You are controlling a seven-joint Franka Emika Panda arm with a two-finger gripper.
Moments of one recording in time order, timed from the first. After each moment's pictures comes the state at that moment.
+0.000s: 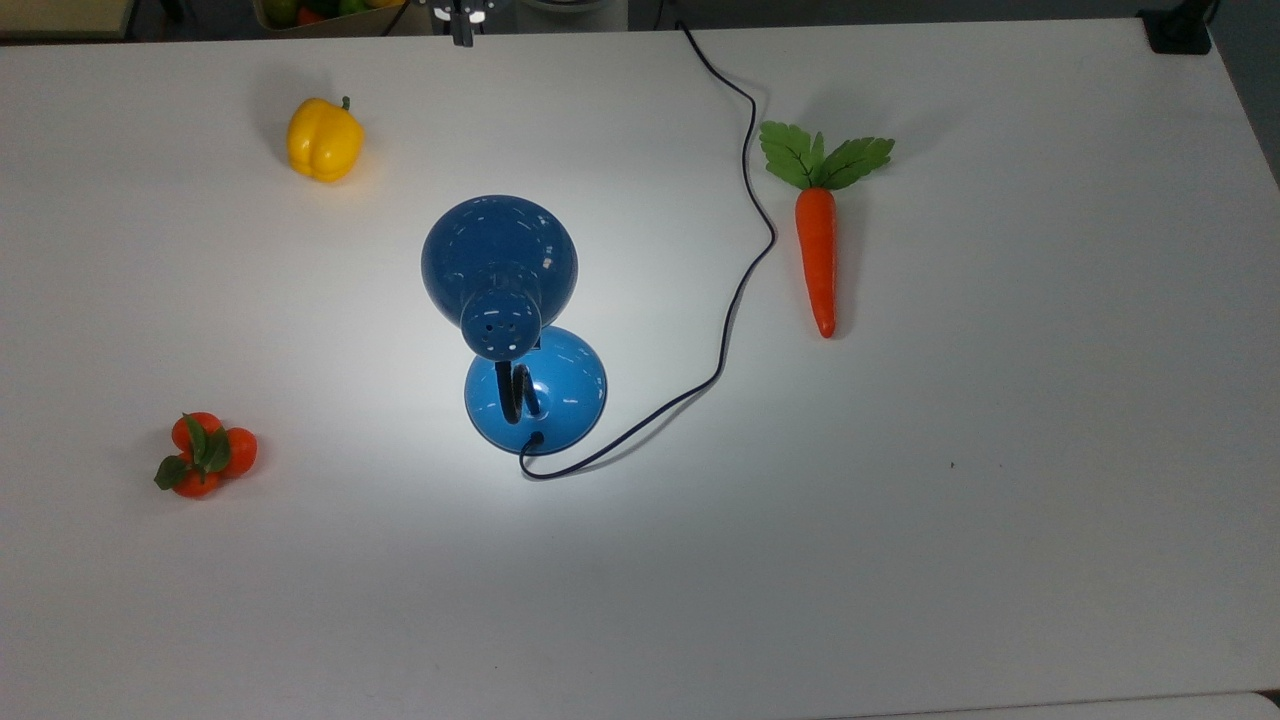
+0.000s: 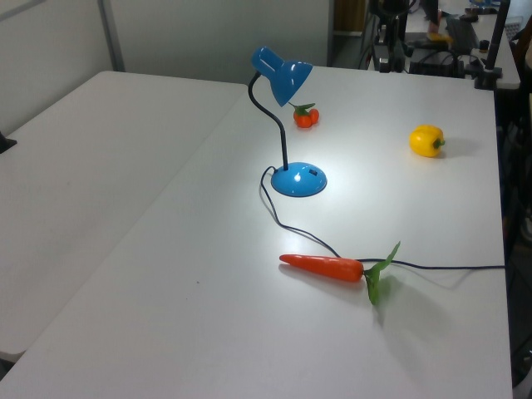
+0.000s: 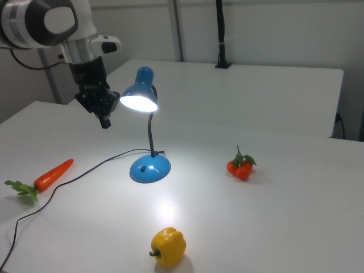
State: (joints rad) arm 0.08 0.02 -0.05 -1.63 -0.09 1.62 -0.03
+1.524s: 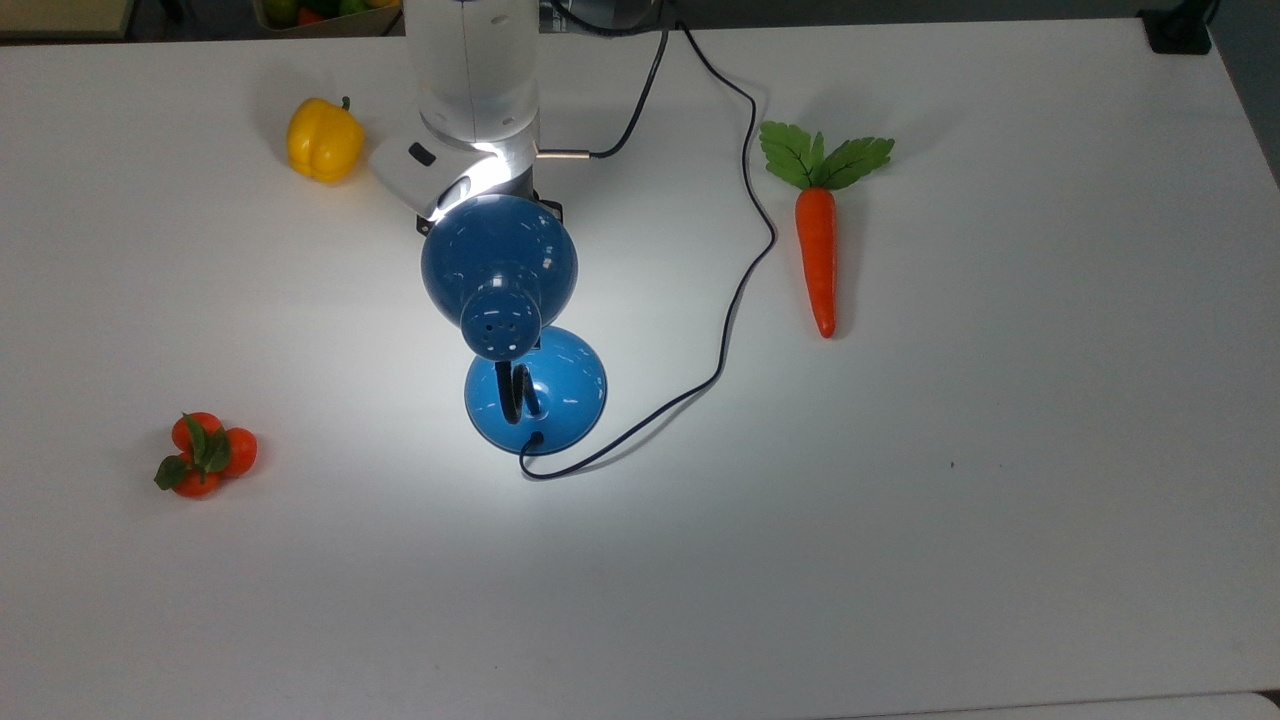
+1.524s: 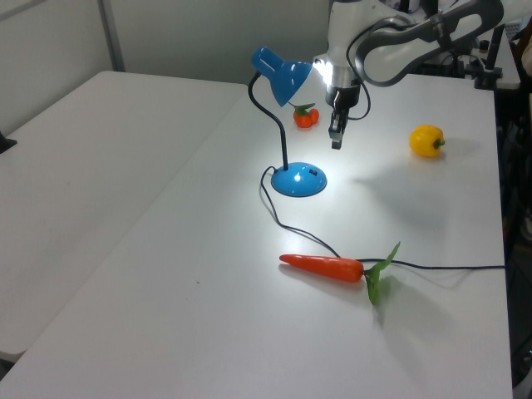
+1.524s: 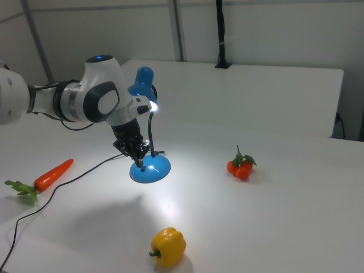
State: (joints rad) arm 0.07 0.28 -0.03 -1.81 -0.09 2.18 -0.04
